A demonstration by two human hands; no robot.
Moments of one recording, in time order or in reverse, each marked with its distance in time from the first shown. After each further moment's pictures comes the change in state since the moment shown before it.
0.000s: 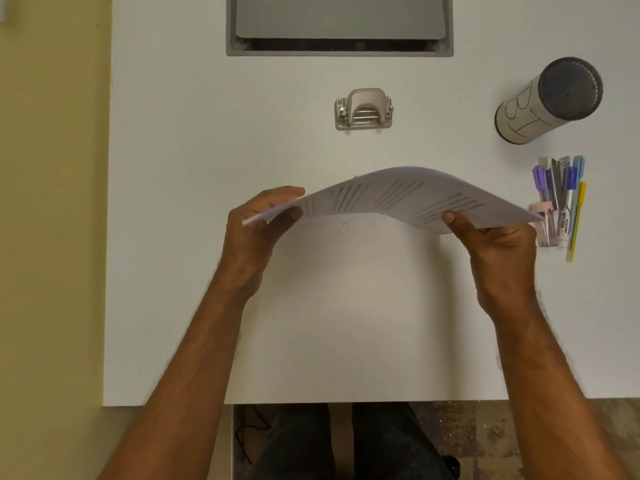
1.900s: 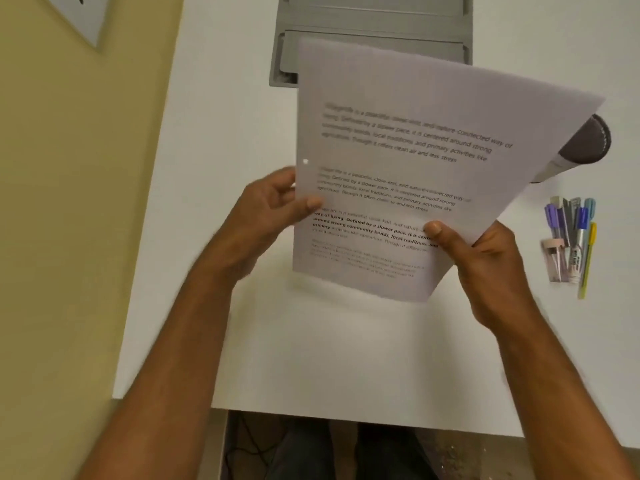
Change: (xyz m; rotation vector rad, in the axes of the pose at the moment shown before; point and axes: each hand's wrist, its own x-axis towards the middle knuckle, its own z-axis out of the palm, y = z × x) left_hand 0.008 0.062 -0.024 0.036 -0.243 -0.033; right_hand -0.009 -0.061 0.045 -0.014 -0.271 0.069
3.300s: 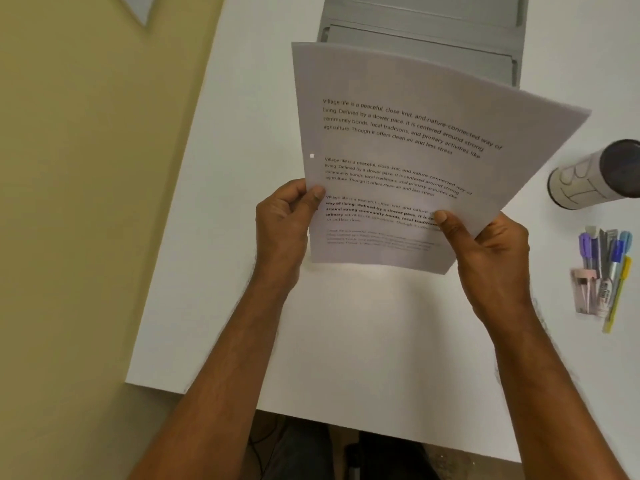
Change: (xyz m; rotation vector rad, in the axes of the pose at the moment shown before) left_hand 0.005 -0.040 0.005 -0.141 0.550 0.076; right_hand 0.027 -0.007 0.047 -0.143 0.090 -0.095
